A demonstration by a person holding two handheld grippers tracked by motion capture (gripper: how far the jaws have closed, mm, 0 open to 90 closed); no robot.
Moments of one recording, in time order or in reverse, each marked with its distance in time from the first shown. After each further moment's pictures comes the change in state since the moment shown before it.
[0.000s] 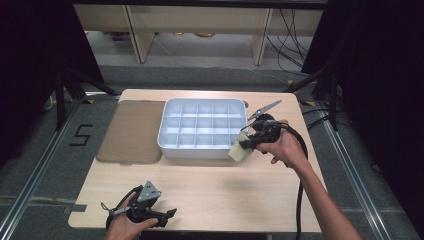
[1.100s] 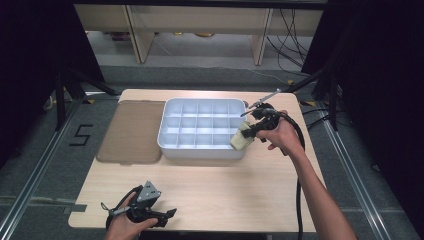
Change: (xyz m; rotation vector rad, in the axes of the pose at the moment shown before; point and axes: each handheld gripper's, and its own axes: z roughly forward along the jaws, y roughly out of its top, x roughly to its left) left arm 0.000 0.000 0.000 -0.002 -0.001 -0.004; right arm -0.034 0.019 0.014 -0.007 -0.037 0.053
